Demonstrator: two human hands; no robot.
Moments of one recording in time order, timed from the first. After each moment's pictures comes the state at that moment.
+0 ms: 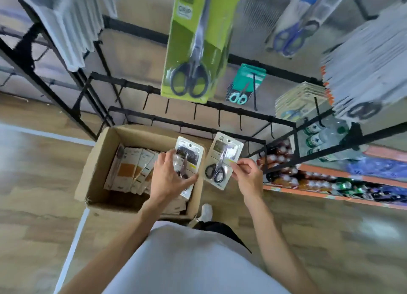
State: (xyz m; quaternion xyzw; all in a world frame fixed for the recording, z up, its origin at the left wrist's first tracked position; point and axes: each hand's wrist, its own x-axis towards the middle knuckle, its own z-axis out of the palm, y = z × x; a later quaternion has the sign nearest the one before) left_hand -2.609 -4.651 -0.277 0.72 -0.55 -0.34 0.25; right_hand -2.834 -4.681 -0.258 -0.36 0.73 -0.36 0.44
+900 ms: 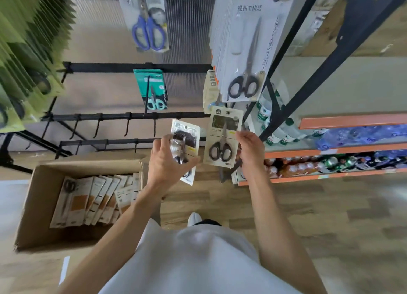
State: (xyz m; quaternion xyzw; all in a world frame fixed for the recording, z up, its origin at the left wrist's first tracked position) left_hand -2.867 -4.740 -0.236 0.67 -0.63 -0.26 0.28; right_hand -3.099 -4.768 -0.245 -0.24 0.68 -0.52 0.46
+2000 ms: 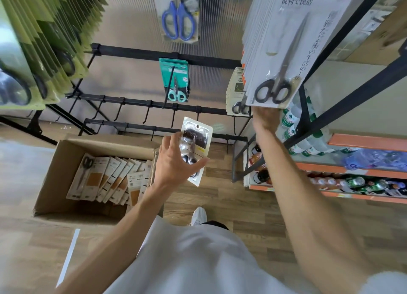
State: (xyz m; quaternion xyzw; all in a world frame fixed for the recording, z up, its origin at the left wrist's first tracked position) left_hand -2.864 -4.735 -0.244 0.70 -0.61 -0.24 0.28; right_hand -3.087 -4.867 -0.231 -0.38 0.75 -0.41 0.34
